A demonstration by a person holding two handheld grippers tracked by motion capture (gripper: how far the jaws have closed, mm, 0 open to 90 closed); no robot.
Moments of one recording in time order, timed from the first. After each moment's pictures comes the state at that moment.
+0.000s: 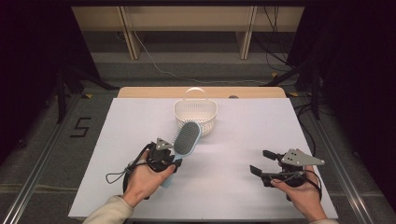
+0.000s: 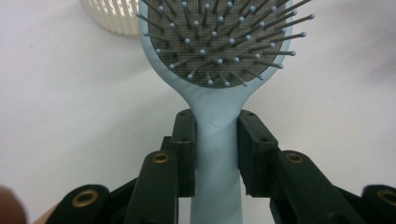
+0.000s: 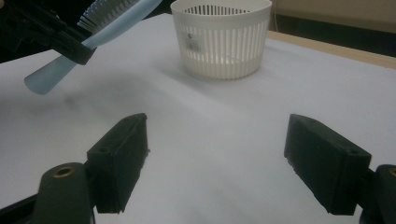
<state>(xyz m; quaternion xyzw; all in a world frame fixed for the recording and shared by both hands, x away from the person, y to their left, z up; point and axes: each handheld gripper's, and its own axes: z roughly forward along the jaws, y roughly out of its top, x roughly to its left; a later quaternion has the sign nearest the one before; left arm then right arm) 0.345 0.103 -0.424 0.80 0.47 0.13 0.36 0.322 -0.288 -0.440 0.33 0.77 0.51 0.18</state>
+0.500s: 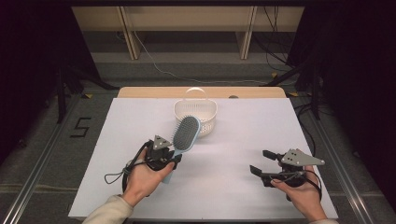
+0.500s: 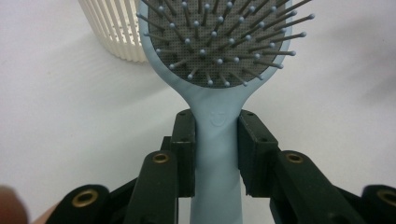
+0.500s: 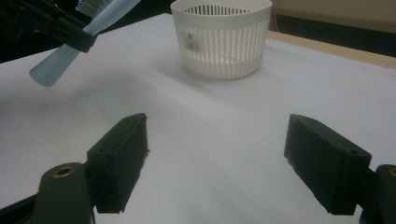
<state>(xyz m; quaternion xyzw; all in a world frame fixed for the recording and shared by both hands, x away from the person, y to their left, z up) 0.345 0.105 -0.417 0.78 0.47 0.15 0.39 0.322 -0.288 -0.440 0.33 0.77 0.52 0.18</state>
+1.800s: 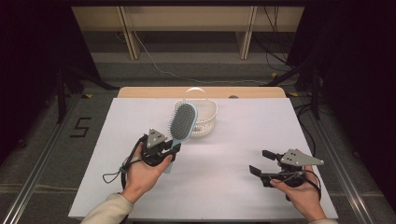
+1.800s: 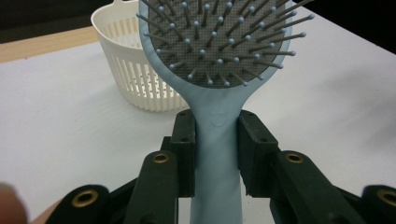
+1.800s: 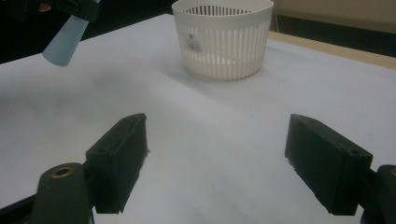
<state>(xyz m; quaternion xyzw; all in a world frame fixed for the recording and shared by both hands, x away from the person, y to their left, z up) 0.349 0.110 -0.404 0.74 0.45 0.20 0.45 0.322 -0.287 -0.440 0.33 0.77 0.51 0.18</state>
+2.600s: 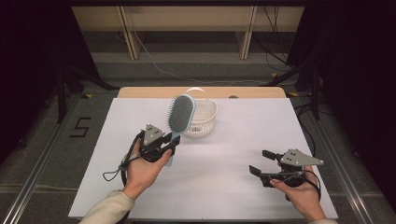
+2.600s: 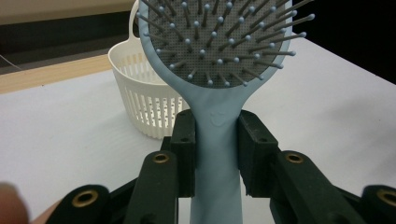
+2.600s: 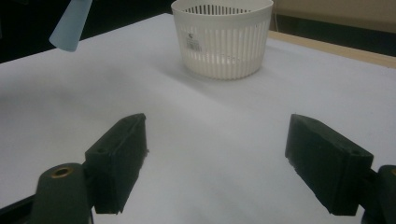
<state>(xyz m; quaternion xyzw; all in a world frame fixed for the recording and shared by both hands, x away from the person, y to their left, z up) 0.355 0.112 -0.394 0.72 0.45 0.23 0.48 0.323 -0.286 -0.440 0.33 0.77 0.51 0.18</state>
